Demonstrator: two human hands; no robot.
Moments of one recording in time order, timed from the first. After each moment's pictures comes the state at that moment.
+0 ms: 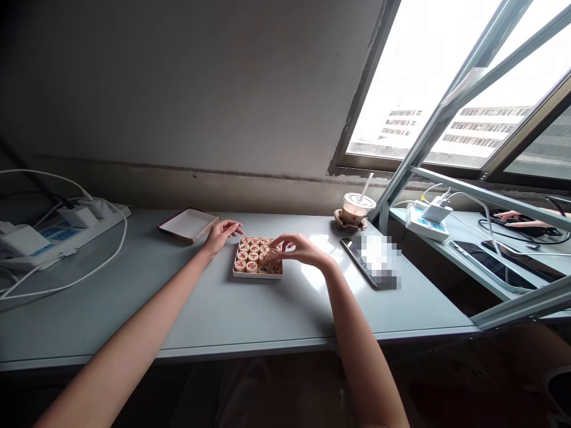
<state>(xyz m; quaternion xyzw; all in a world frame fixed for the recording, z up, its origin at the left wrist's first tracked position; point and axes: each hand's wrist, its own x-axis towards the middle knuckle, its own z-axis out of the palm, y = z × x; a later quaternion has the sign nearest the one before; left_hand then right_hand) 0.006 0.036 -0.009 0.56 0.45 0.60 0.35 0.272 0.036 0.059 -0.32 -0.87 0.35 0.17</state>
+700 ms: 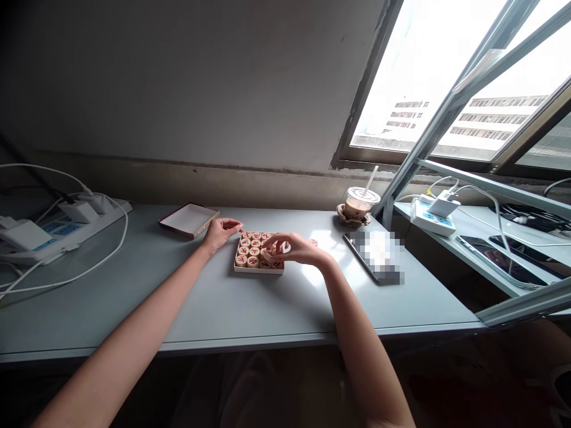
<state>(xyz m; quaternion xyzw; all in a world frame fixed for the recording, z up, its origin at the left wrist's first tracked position) 0.007 0.031 -0.005 0.54 0.49 0.58 0.35 0.261 0.025 0.063 -0.27 -0.88 0.36 0.13</state>
